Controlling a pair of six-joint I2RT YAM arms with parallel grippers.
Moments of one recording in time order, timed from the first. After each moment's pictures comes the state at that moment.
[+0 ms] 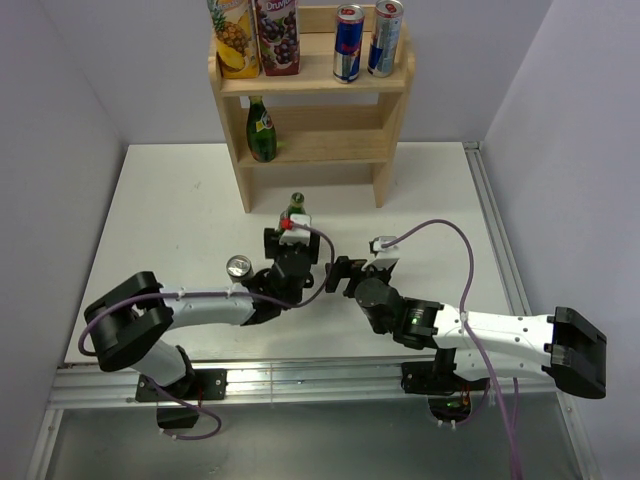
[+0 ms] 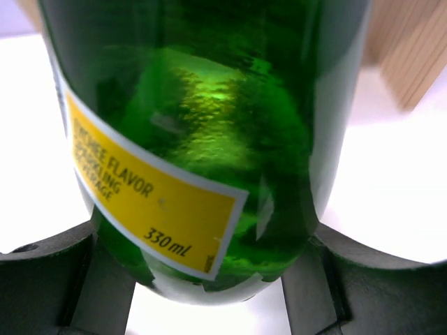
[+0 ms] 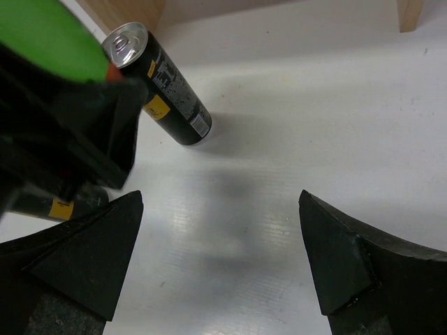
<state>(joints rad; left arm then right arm) -1.08 1.52 0.69 0.59 -1.03 -0.16 1.16 1.00 0.46 0.16 0.85 0.65</state>
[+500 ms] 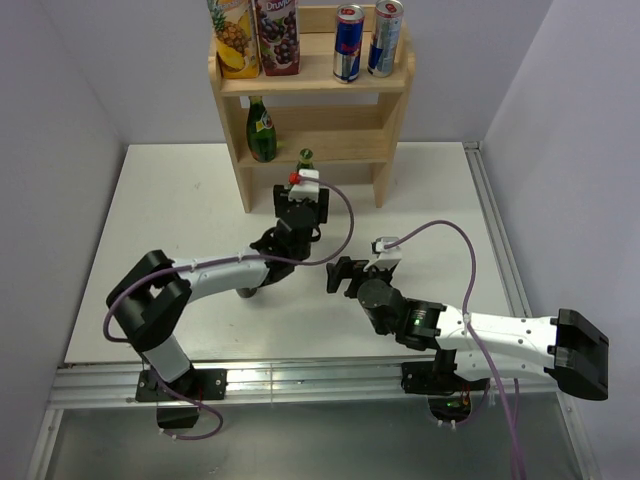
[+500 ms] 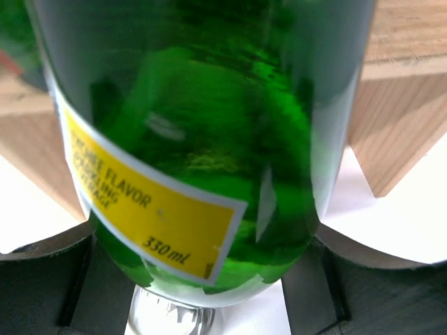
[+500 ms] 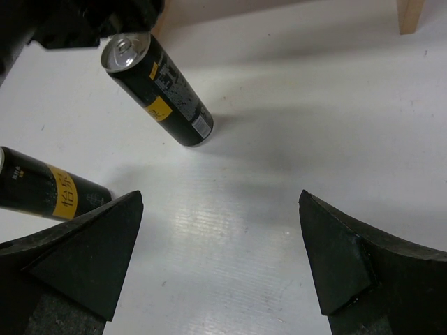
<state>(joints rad) -0.90 1.66 1.00 0.58 -0.82 -0.07 1.16 0.97 0.46 0.16 0.85 0.65</state>
